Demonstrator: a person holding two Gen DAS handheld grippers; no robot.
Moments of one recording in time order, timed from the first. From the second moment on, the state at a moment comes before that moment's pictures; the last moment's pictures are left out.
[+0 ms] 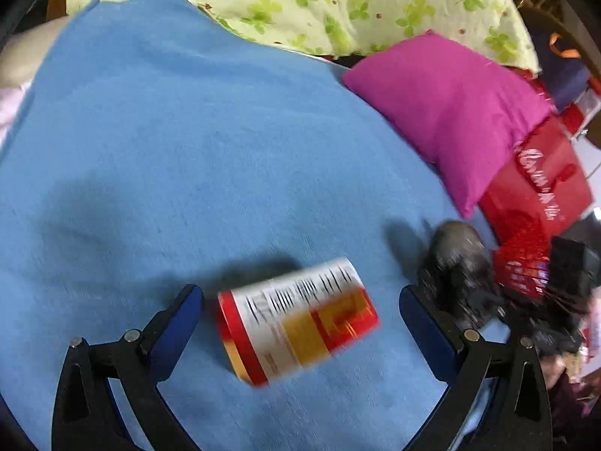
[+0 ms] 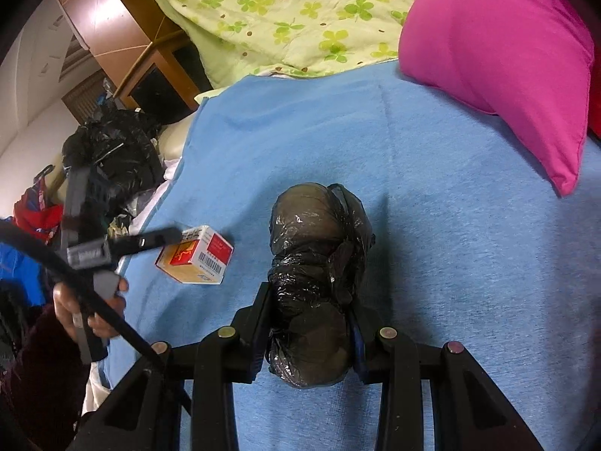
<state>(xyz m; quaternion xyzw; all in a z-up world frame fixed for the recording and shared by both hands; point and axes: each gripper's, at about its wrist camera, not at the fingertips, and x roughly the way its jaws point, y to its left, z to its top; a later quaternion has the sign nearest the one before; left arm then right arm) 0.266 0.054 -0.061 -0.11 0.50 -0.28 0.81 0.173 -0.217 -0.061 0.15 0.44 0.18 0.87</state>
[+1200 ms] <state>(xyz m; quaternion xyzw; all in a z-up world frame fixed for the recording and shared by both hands) 0.206 -0.002 -0.039 0.02 0.45 -0.30 0.84 0.169 -0.244 -0.052 0.17 0.42 0.15 0.88</state>
